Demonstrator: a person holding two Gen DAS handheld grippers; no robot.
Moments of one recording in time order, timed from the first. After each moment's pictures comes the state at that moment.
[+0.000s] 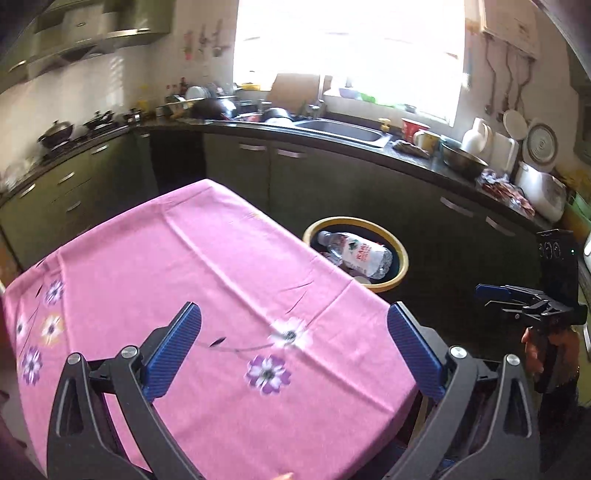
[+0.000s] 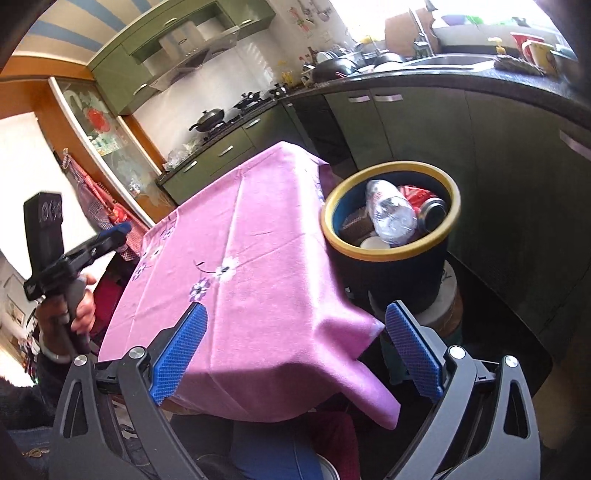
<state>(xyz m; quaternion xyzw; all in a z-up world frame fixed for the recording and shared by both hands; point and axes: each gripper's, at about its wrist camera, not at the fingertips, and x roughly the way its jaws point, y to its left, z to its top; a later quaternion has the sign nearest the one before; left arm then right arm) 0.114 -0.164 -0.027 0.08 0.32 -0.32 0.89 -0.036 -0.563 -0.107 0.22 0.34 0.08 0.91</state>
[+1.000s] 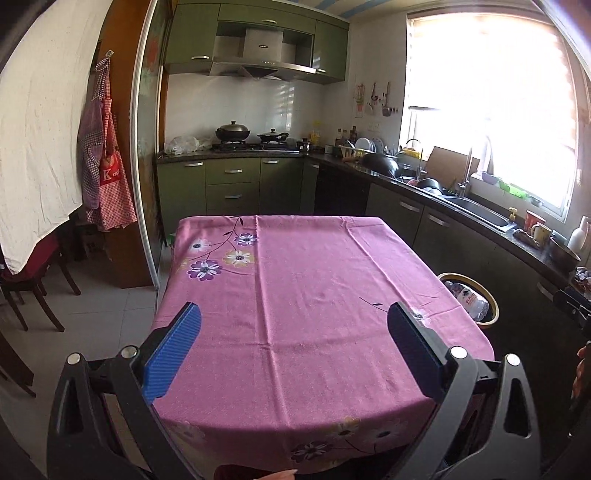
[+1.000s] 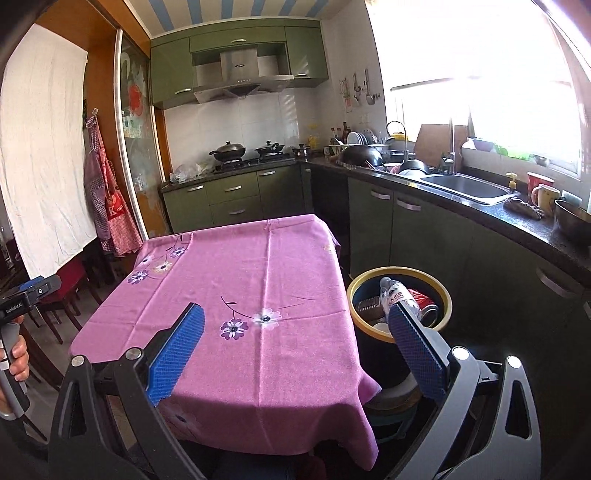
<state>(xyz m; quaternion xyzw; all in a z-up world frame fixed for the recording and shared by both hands) -0.023 0.000 0.003 -0.03 0.24 -0.05 0.97 -0.084 -0.451 -0.012 0.05 0.23 0.03 0.97</state>
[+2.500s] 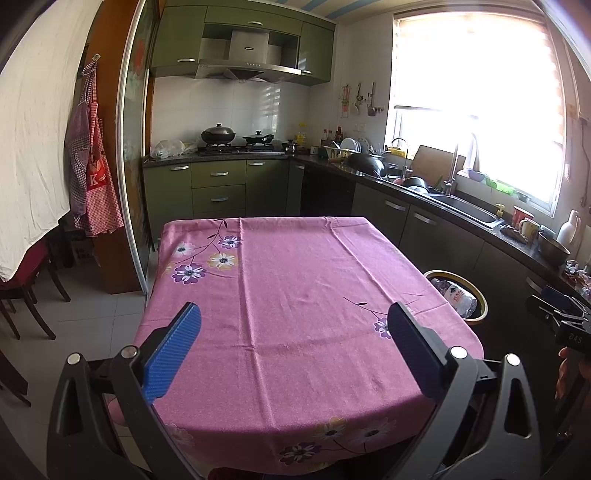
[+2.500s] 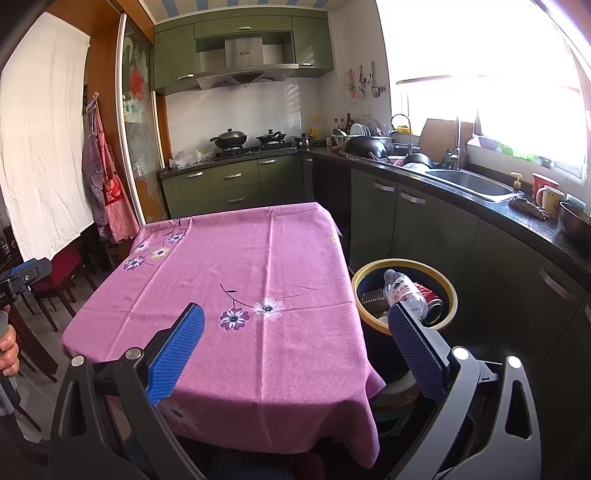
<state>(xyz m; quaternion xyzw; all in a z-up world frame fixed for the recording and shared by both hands) -0.025 -0.011 -0.003 -0.02 0.24 -0.07 0.97 -0.068 -0.437 -0.028 0.03 0.25 0.04 0.97</state>
